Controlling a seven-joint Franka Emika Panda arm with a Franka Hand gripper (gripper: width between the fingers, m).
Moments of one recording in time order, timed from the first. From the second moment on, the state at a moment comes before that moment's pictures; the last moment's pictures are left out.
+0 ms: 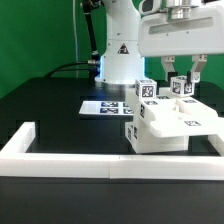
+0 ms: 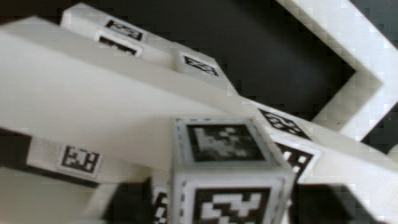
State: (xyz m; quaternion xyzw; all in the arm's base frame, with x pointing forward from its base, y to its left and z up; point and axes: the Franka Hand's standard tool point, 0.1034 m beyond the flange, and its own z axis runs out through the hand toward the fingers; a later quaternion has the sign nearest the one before) arm 0.544 0.075 0.124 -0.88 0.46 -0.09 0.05
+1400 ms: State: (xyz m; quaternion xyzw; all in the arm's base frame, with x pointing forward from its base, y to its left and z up) arm 0.545 0.077 0.125 -0.99 -0.05 -0.10 -0.01
